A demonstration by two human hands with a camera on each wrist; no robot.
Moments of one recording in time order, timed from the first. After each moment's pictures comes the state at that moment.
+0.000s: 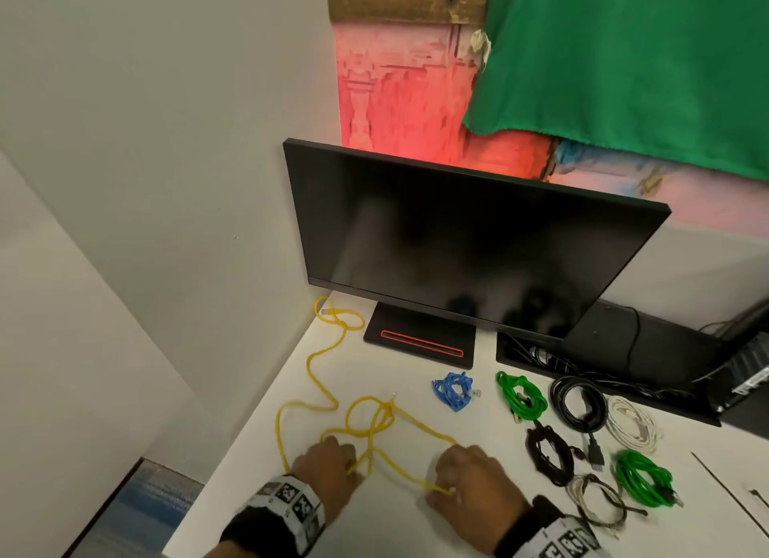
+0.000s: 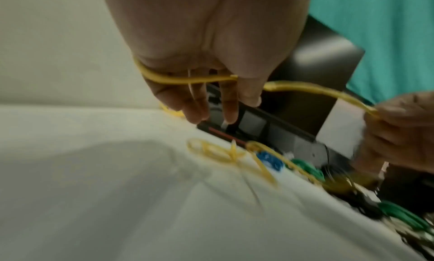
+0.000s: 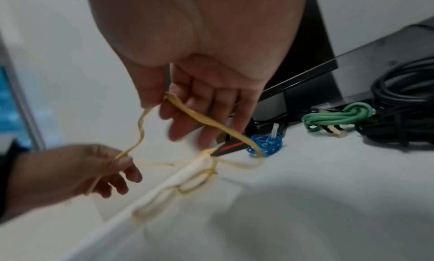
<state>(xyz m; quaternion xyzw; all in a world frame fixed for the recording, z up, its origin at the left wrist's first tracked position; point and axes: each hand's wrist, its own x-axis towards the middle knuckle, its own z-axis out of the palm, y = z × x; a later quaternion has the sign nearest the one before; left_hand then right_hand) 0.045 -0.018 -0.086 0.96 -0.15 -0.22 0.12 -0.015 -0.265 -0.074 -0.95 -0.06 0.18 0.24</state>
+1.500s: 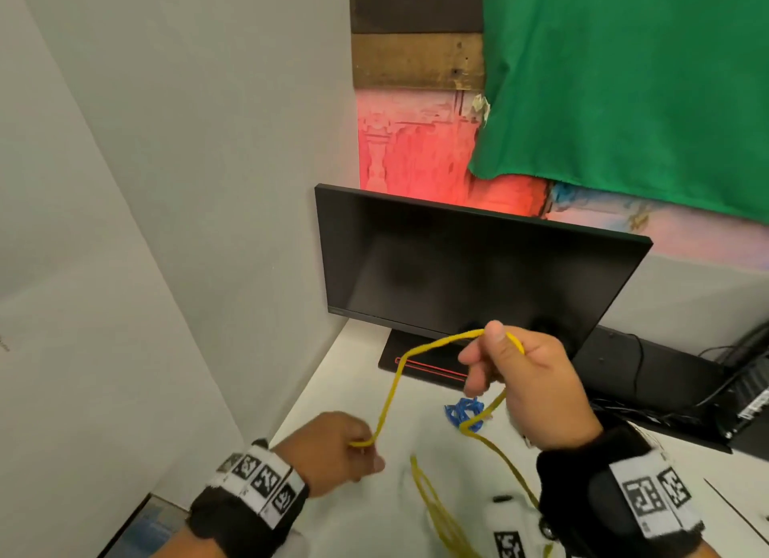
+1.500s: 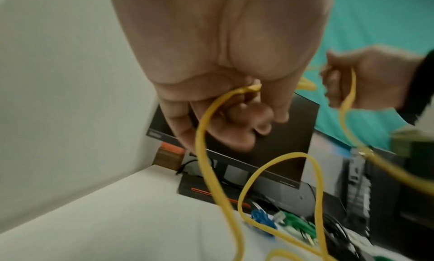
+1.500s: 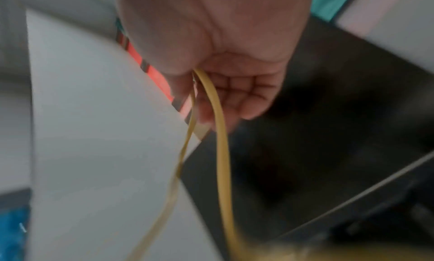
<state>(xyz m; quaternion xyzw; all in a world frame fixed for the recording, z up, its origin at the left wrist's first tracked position) 0.055 0.013 0.027 0.90 -0.24 -0.19 0.33 0.004 -0.237 0.125 -0.74 -0.06 -0.15 0.65</state>
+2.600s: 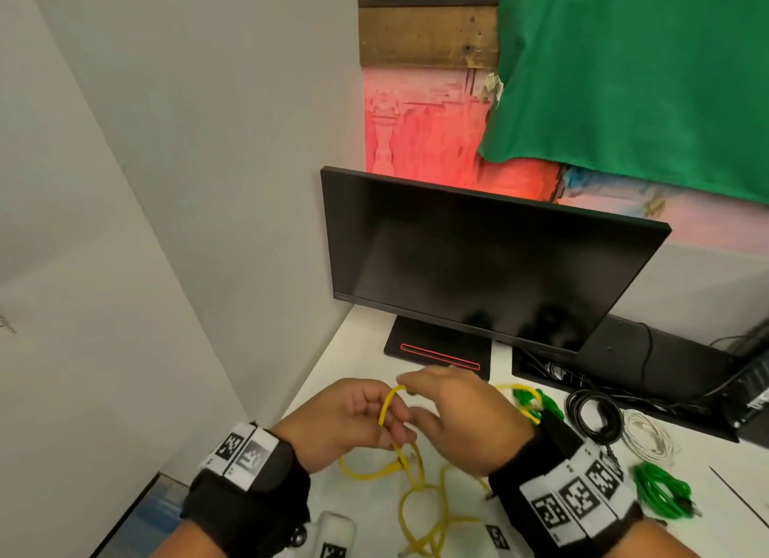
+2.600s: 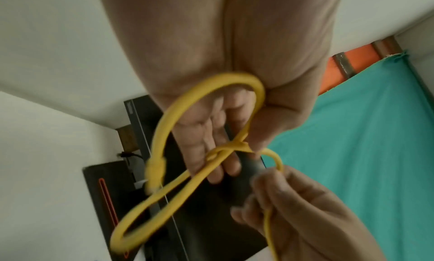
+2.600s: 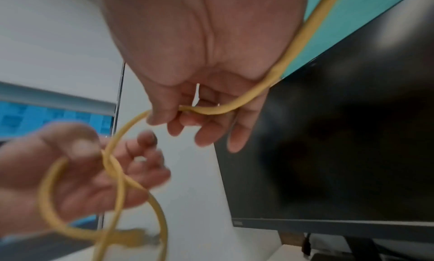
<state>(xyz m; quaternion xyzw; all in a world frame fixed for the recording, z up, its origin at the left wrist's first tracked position) 0.042 0.006 0.057 0.64 -0.20 -0.32 0.67 0.011 -0.196 0.085 -0.97 -0.18 0.01 0.18</state>
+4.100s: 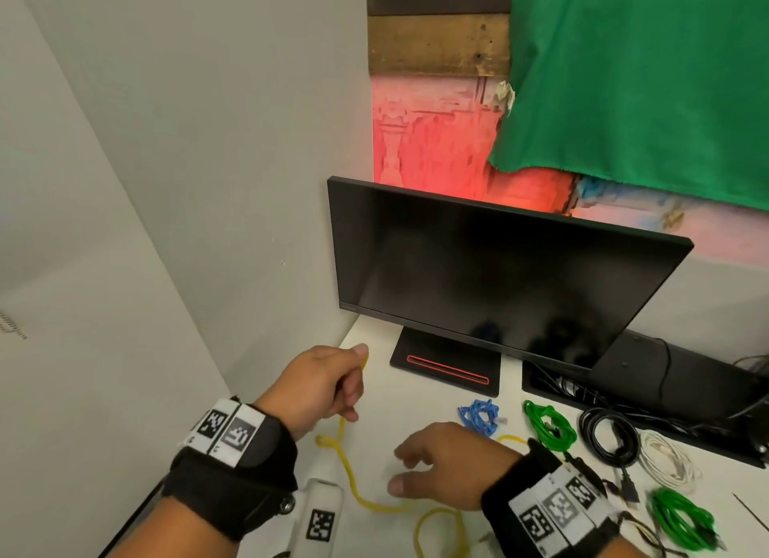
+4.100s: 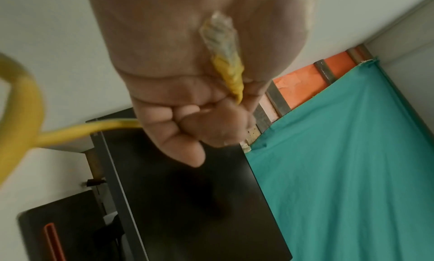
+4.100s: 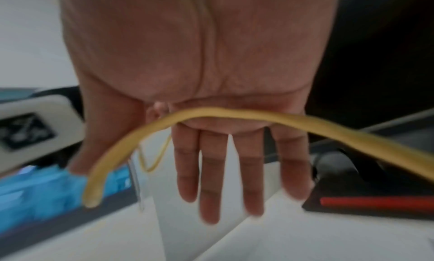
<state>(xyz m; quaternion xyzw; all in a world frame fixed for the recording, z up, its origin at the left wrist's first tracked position) 0.080 0.013 0.093 0.74 -0.06 -0.18 0.65 0.029 -0.195 0.048 -0.91 -0.13 0.29 0.25</state>
